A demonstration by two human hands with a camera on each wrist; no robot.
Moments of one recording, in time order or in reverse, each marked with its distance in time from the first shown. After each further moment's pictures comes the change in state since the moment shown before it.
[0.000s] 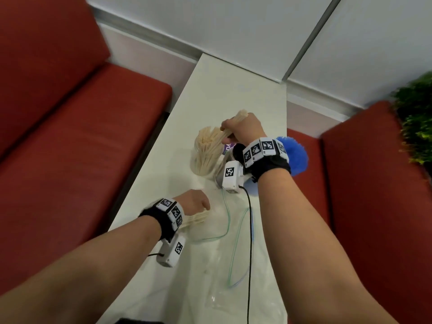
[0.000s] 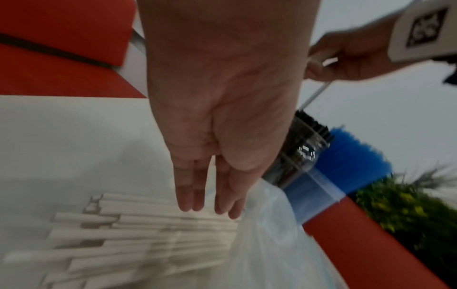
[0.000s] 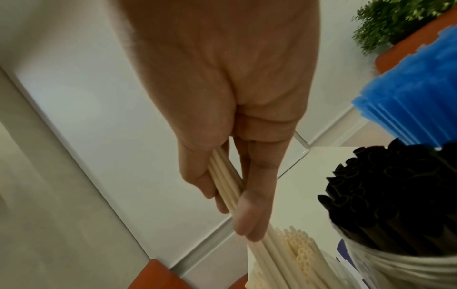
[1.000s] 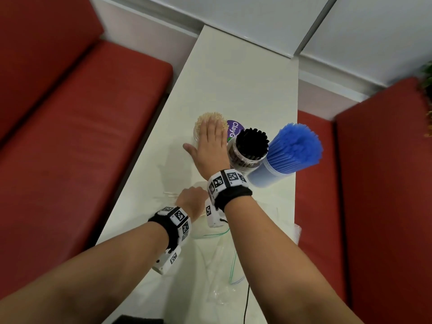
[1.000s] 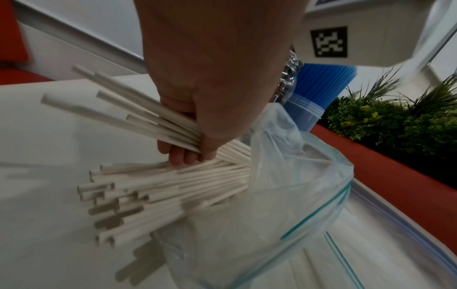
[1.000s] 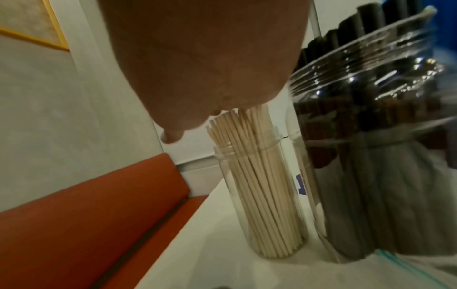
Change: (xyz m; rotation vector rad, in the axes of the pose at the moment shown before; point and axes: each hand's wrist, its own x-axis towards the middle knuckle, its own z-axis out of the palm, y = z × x) left_hand 0.026 0.004 0.037 0.518 0.119 -0.161; right_hand 0.003 0.080 0.114 -0.800 0.047 -0.415
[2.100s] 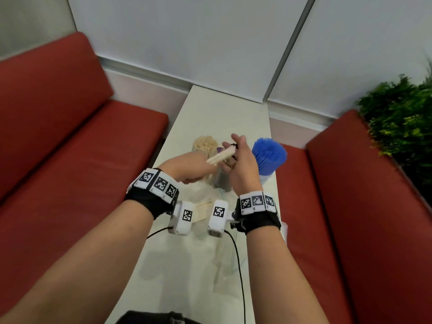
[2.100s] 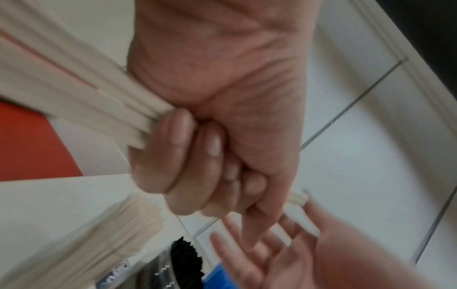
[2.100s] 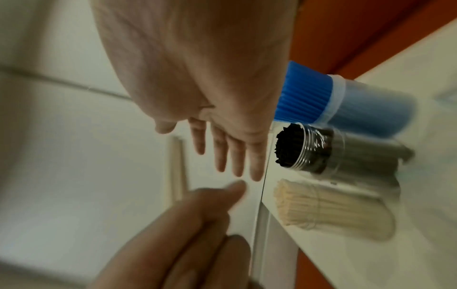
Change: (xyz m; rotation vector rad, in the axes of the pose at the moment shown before) left_hand -0.136 -0.005 -0.165 -0.790 0.027 0.171; right_hand -0.143 0.003 -0.097 1.754 0.348 0.280
